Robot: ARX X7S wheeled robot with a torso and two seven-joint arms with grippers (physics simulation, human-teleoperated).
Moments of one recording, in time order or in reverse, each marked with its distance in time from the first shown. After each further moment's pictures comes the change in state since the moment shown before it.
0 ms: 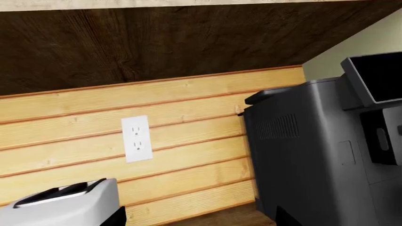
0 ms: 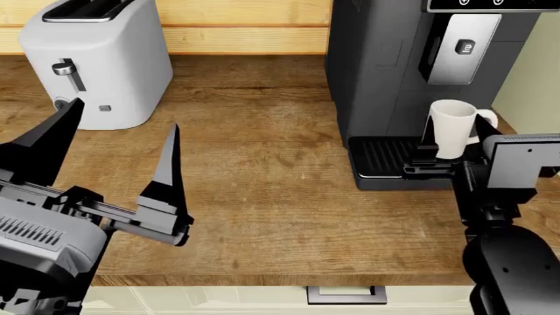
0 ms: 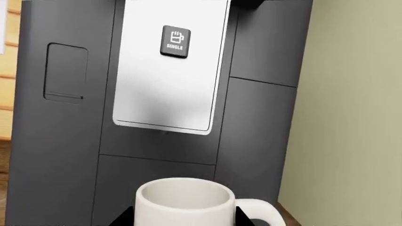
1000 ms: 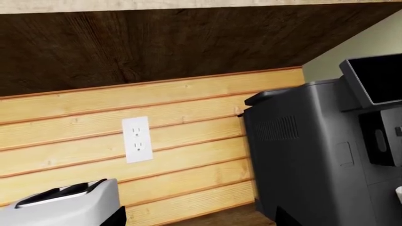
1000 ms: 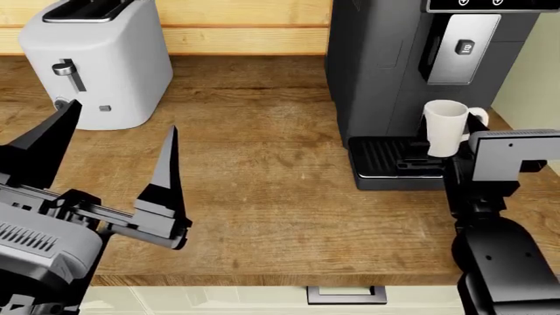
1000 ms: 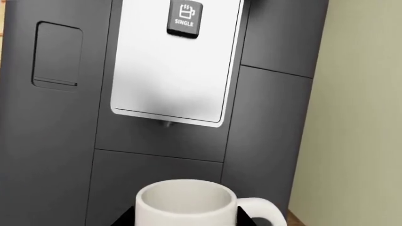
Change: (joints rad) left arm 0.015 -0.025 0.005 0.006 -0.010 0.026 -0.020; right arm 0.055 -0.020 -0.047 0.125 -0.038 -0.068 0.004
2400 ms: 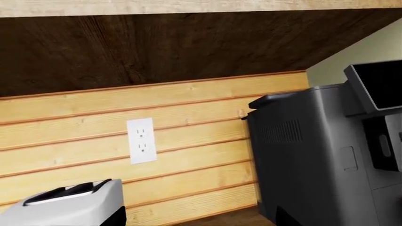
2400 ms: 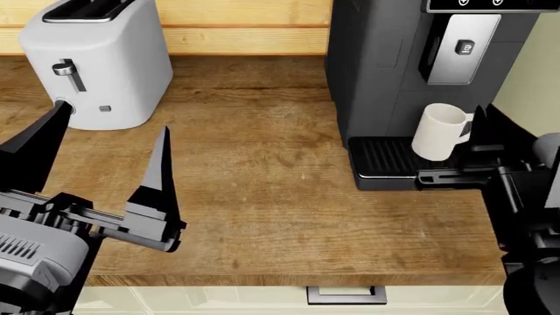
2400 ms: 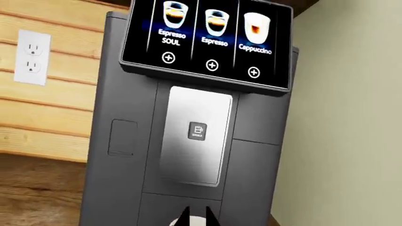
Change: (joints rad) left arm 0.033 -0.033 -0.006 0.004 -0.014 0.052 -0.033; right arm -0.111 0.121 0.182 -0.687 0.284 0.538 0.129
